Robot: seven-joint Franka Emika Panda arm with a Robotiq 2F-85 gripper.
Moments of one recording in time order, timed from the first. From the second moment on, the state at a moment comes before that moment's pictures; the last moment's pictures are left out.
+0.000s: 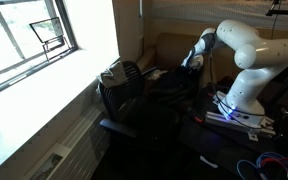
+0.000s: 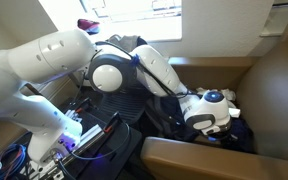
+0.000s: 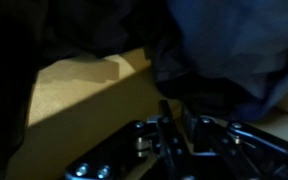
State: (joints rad) arm -0.76 1.48 -0.26 -1.18 0.19 2.89 2.24
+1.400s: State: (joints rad) arm -0.95 1.48 0.02 -0.99 0.25 2.75 1.97
